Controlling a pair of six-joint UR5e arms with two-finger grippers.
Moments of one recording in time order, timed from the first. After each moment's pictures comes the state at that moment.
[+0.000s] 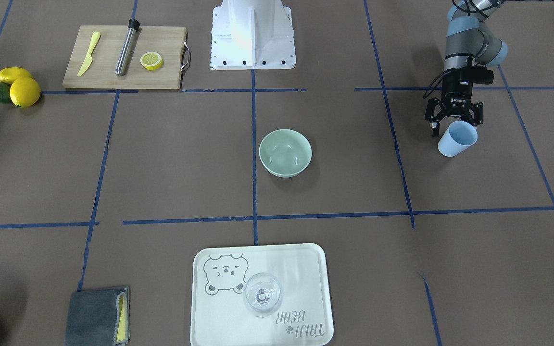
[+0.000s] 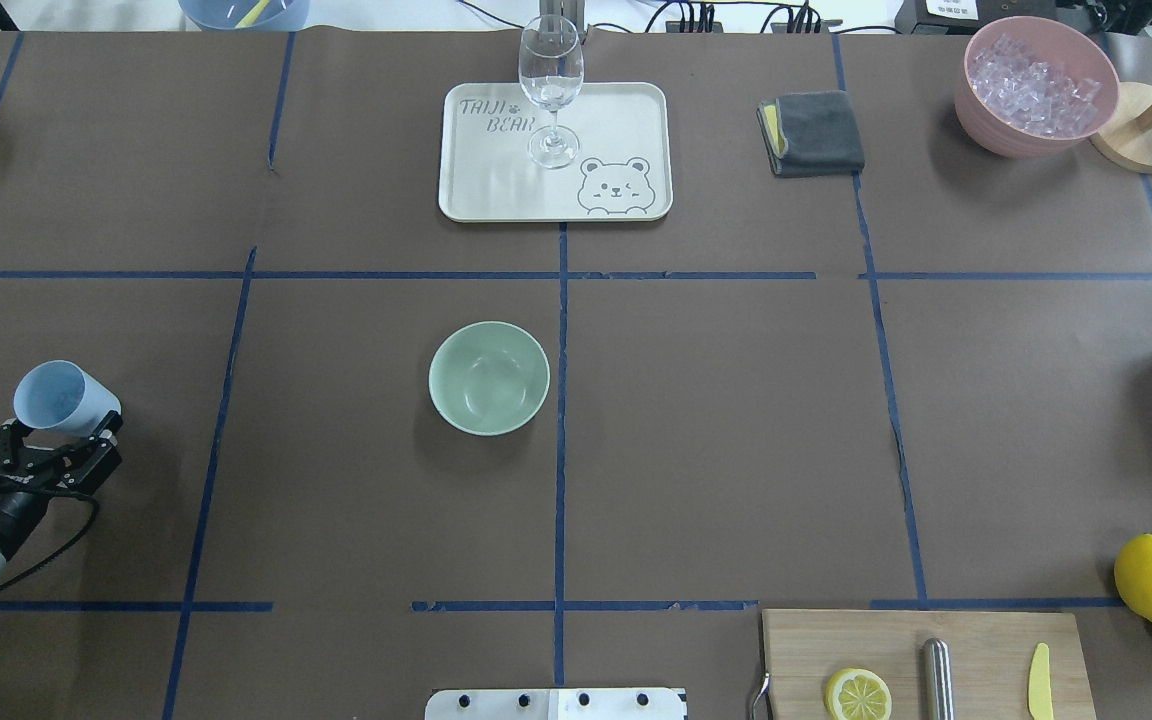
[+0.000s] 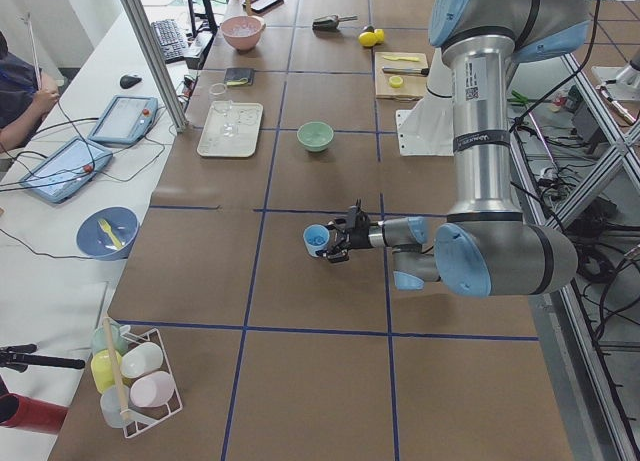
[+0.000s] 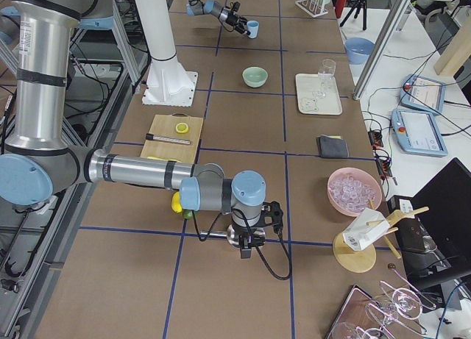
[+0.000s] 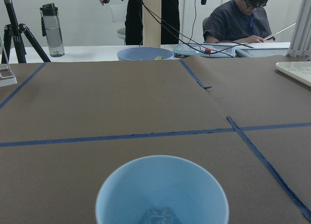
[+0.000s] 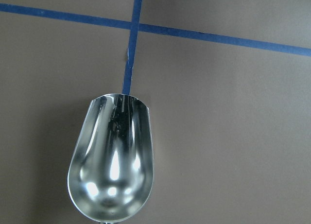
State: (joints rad) left arm -0.16 -1.35 -1.46 -3.09 -0.58 -1.14; right arm 1.54 -1.73 1.66 -1.48 2.28 -0.09
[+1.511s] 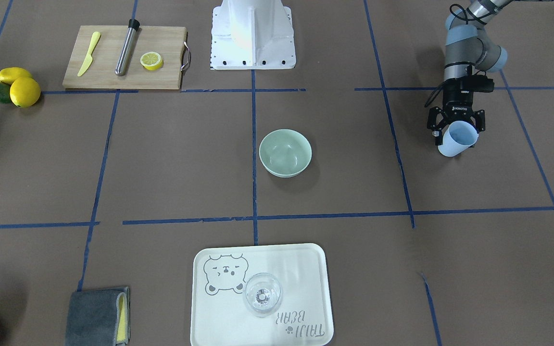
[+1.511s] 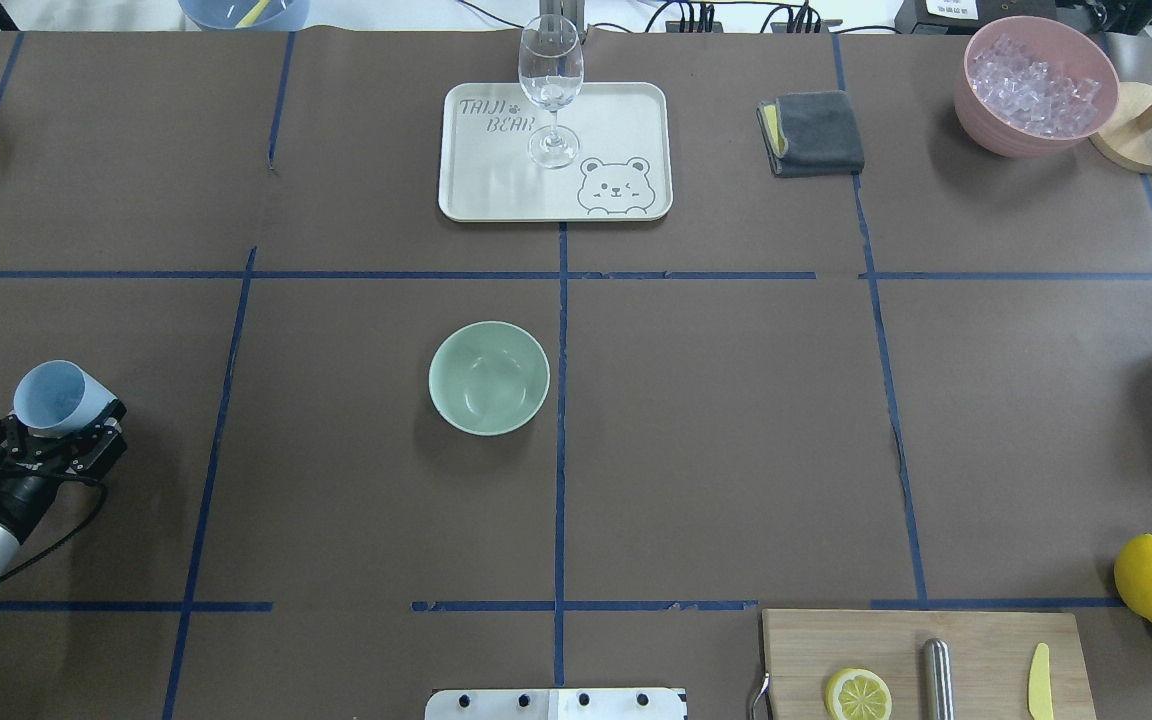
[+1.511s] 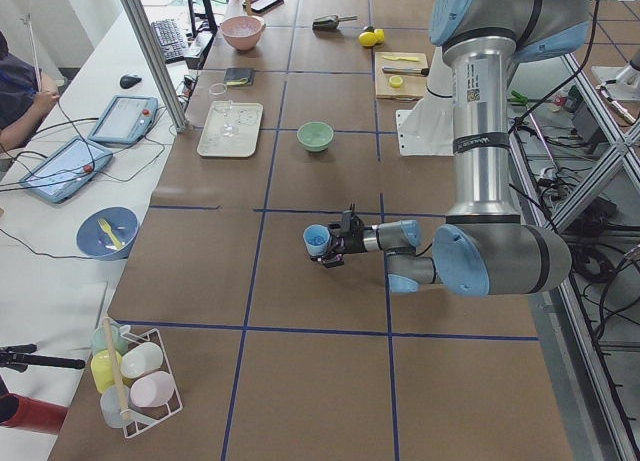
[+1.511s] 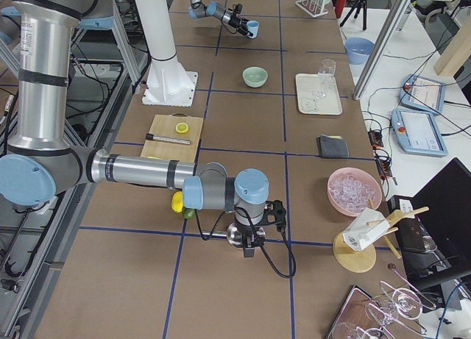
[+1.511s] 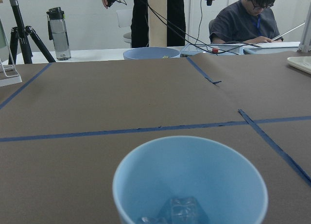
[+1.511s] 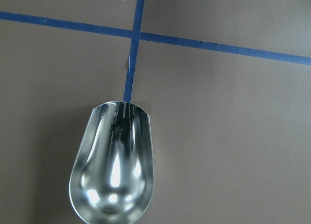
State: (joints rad) left arm -0.20 -1.39 -1.40 -3.08 -0.61 -1.15; right arm 1.54 -1.72 1.65 -1.48 2.28 -0.09
